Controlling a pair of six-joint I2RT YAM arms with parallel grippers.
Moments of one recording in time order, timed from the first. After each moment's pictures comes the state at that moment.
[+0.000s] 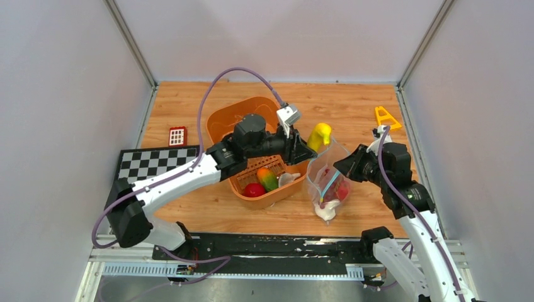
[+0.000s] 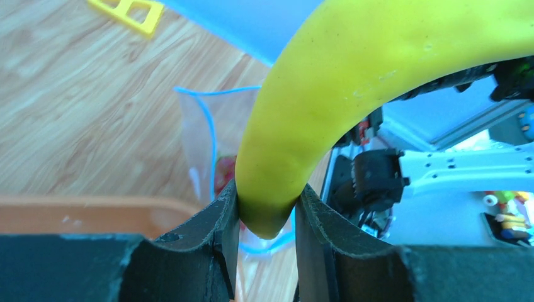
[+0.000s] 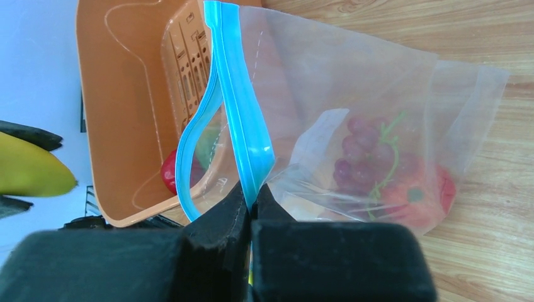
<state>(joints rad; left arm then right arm) -0.92 1.39 1.18 0.02 0.39 -0.31 0.23 0.68 0.80 -0.64 -0.28 0.58</state>
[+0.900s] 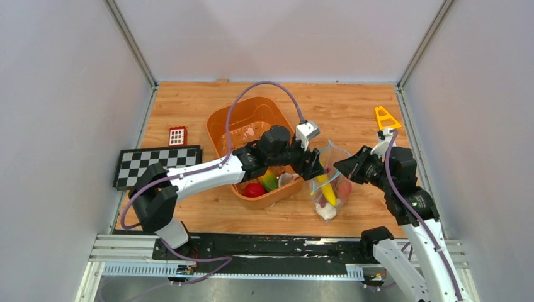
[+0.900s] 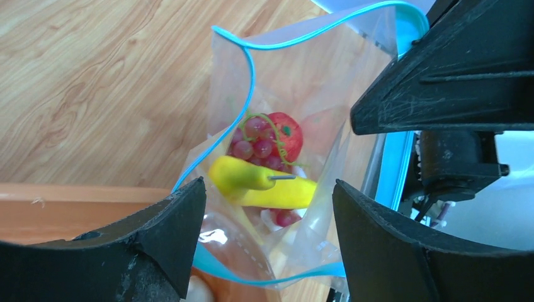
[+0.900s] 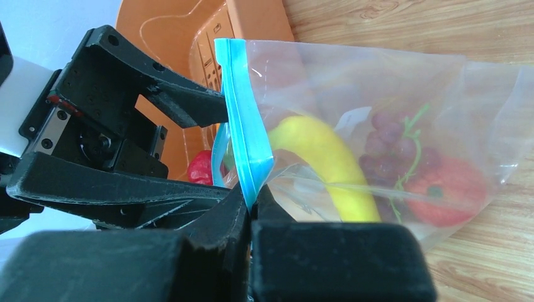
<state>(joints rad) -0.99 1.61 1.17 0.12 0.31 -0.27 0.23 0.62 0.80 -0.63 -0.31 0.66</state>
